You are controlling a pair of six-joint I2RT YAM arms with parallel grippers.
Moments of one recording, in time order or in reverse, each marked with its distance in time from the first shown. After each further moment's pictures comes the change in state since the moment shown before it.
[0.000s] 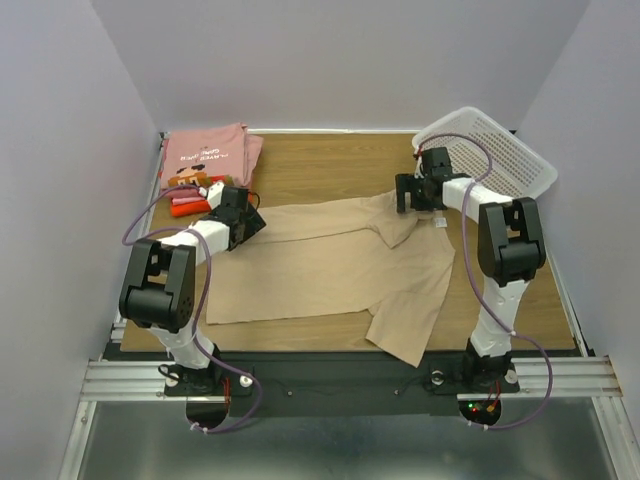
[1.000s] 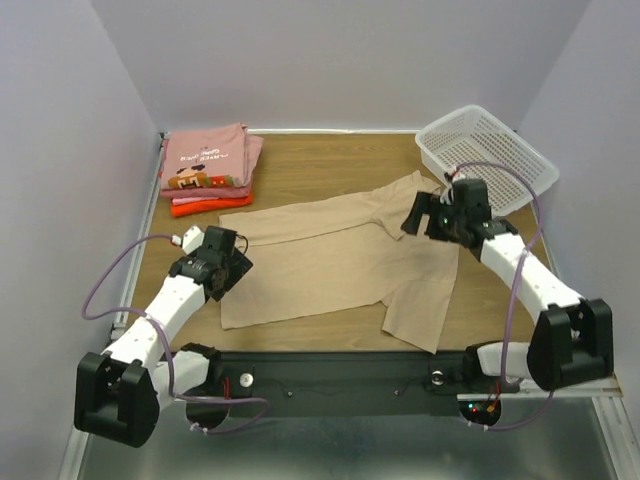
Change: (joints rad) left arm -0.074 -0.618 -0.231 -0.517 -0.040 -0.257; right arm 0.017 -0.676 -0.434 -0.010 -0.202 0.247
